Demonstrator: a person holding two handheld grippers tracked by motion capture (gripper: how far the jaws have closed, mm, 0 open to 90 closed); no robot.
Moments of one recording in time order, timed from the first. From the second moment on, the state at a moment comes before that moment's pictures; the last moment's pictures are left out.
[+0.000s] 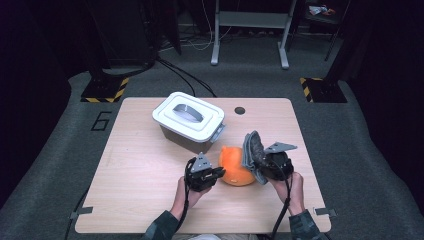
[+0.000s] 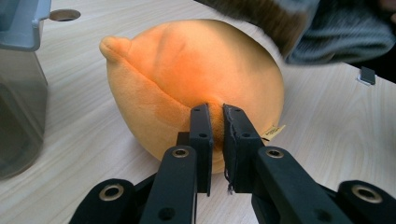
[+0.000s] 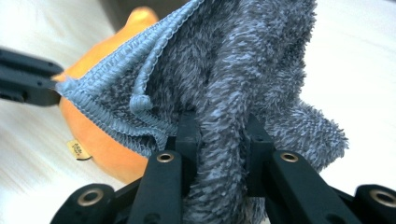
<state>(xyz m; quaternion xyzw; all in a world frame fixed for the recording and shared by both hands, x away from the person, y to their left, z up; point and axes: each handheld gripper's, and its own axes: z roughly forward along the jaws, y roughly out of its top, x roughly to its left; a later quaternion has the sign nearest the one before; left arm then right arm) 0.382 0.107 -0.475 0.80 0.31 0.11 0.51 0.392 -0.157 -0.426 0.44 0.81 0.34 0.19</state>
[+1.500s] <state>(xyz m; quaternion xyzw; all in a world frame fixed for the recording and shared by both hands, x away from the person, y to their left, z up) 0.385 0.083 -0.481 0.83 0.26 0.14 0.47 0.396 -0.173 -0.427 0.45 0.80 0.36 0.20</state>
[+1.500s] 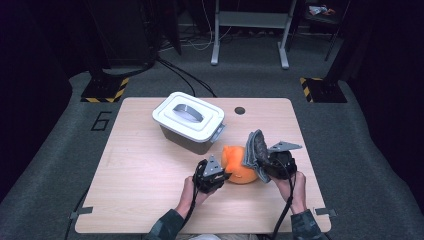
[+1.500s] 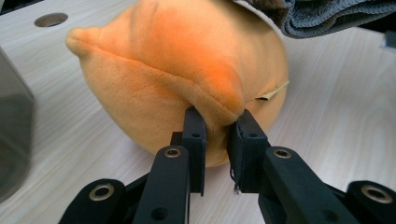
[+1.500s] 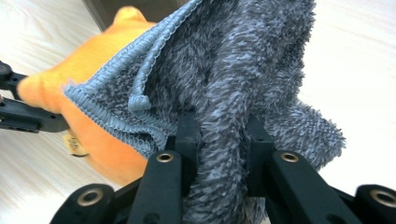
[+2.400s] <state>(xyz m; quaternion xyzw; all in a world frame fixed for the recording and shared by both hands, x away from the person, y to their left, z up) 0.385 0.085 -0.468 0.81 0.30 0.10 0.49 0.379 -0.118 -0.414 0.37 0.83 0.35 0.21</state>
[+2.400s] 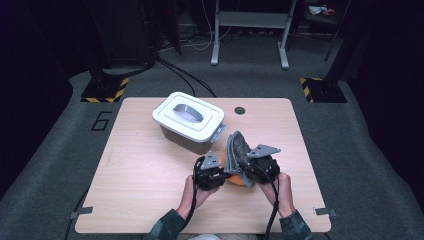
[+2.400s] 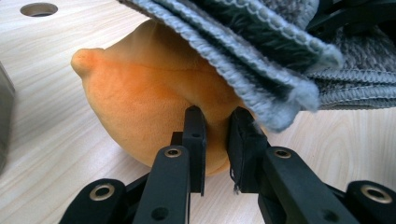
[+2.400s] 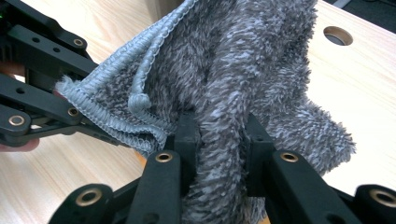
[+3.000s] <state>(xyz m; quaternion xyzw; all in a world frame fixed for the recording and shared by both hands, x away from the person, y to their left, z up) 0.388 0.091 -0.473 0.81 0.31 0.09 0.49 0.388 -0.145 -0.427 0.41 0.82 0.34 0.20</state>
